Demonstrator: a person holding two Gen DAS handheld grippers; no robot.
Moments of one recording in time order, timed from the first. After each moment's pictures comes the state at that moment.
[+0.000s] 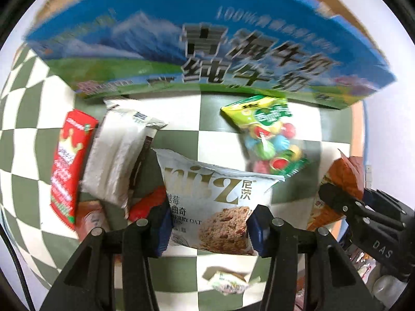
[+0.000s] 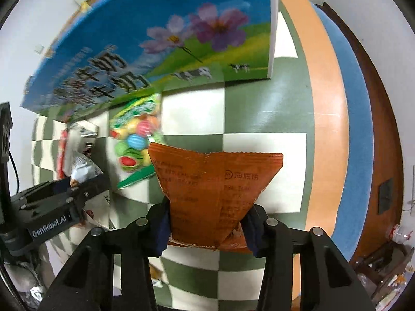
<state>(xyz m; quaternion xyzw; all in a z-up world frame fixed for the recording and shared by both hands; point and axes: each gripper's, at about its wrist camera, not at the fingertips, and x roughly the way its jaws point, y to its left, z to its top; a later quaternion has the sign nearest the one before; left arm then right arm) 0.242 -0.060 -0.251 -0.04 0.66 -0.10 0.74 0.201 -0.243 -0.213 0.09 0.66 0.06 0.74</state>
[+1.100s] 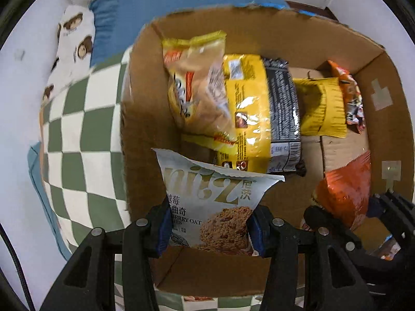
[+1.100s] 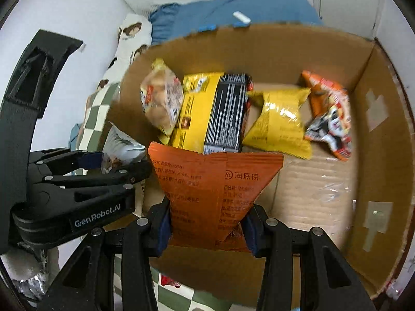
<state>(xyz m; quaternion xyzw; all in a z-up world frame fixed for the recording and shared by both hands) 0.447 0.003 -0.215 0.05 0.70 -0.03 0.71 0.376 -0.126 -0.155 0.08 0.64 0.18 0.74</state>
